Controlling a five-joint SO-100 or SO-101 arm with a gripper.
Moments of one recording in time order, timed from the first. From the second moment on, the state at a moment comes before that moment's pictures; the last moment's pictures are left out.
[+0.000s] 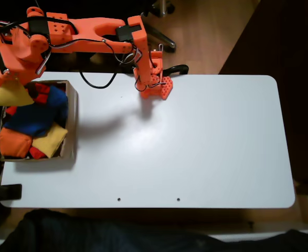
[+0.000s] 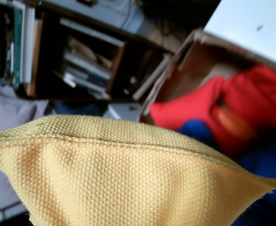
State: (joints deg) arm 73.3 92.4 69.5 62.5 -13.7
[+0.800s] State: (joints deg) arm 73.8 82.0 65.0 72.5 -24.3
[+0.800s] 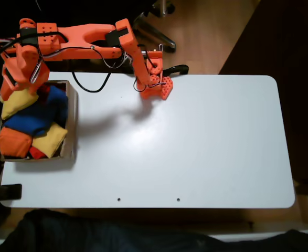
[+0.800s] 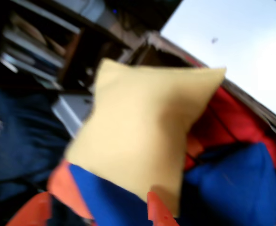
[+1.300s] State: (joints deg) arm 71.9 83.0 68.2 74.9 -24.8
